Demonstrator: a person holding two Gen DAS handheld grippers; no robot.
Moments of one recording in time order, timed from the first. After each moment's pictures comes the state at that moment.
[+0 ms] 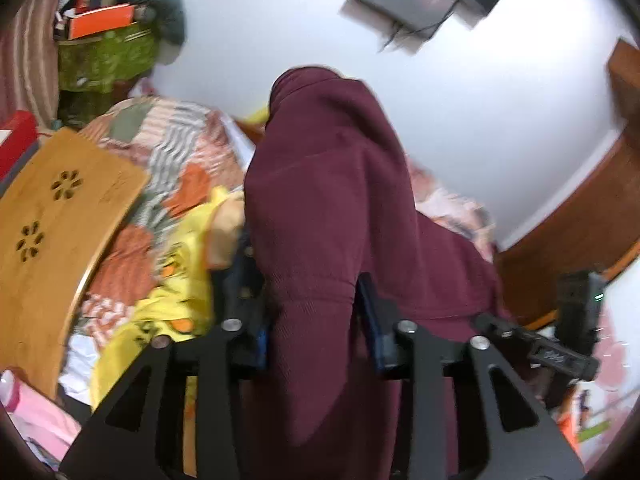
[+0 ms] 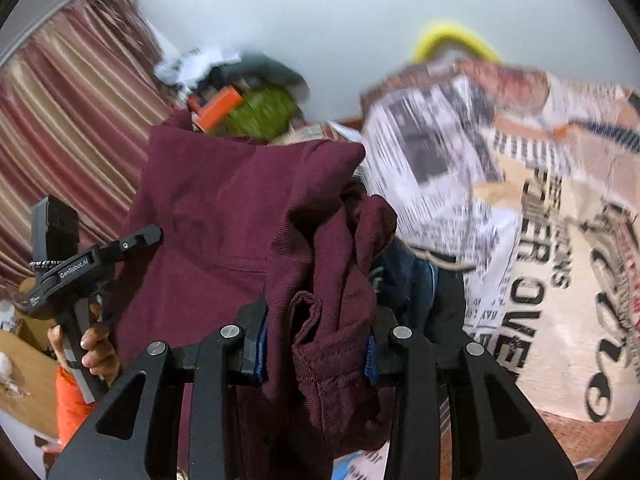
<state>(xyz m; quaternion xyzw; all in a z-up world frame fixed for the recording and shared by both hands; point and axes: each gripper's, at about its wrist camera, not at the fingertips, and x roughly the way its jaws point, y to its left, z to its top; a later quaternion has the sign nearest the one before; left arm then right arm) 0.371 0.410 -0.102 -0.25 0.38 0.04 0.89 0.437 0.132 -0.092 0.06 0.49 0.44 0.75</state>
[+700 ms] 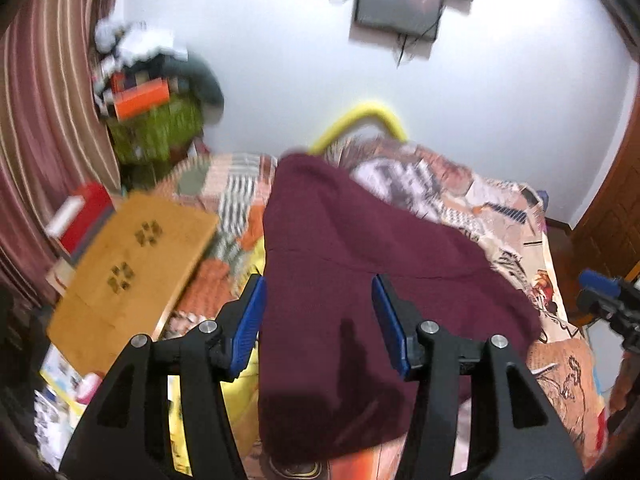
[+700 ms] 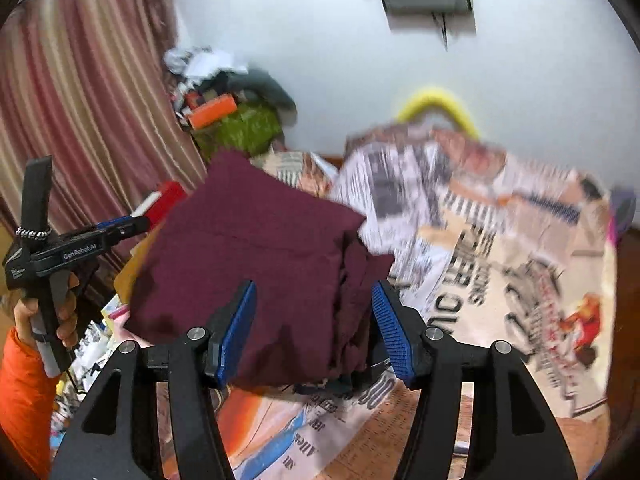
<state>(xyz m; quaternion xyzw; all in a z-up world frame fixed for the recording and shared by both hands) 0.284 0.328 -0.031 -0.10 0.34 0.15 0.92 0.352 0.077 -0.005 -0.05 0.36 0.41 0.84</state>
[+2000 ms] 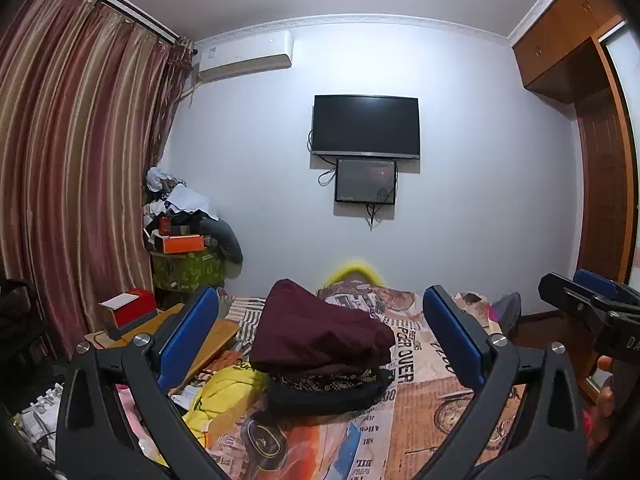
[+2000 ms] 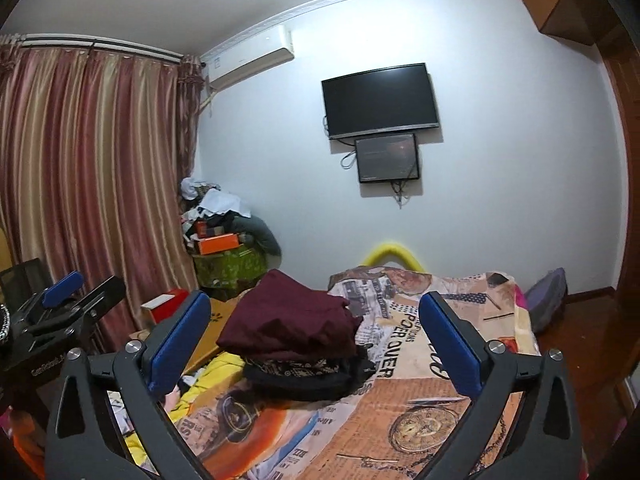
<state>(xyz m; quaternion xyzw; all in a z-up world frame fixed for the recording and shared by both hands) -0.036 0.107 0.047 -0.03 0.03 0.19 0.98 0.102 -0.053 0.091 0.02 0.10 0.34 0.93</state>
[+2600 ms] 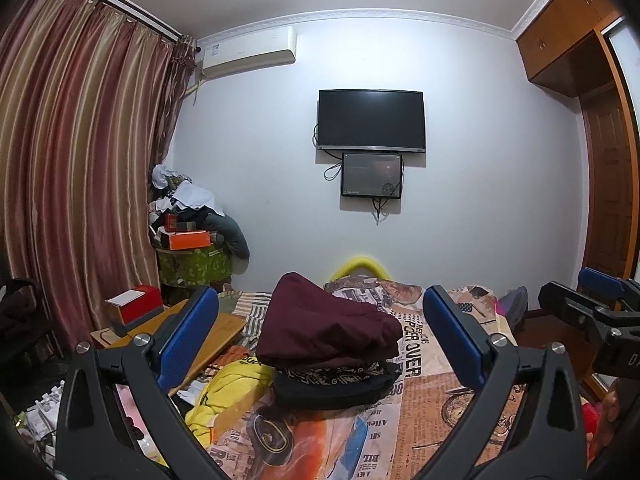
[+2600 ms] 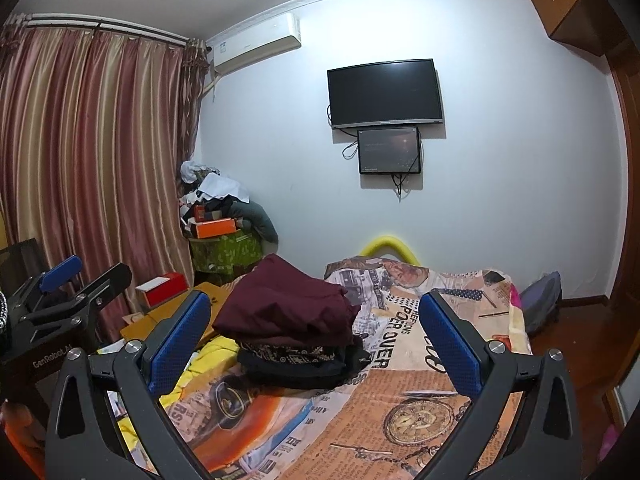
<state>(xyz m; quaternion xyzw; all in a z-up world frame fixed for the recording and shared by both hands) -0.034 0.106 0.035 -0.03 0.04 0.21 0.98 0.085 -0.055 0.081 -0.01 0.11 0.34 0.93</state>
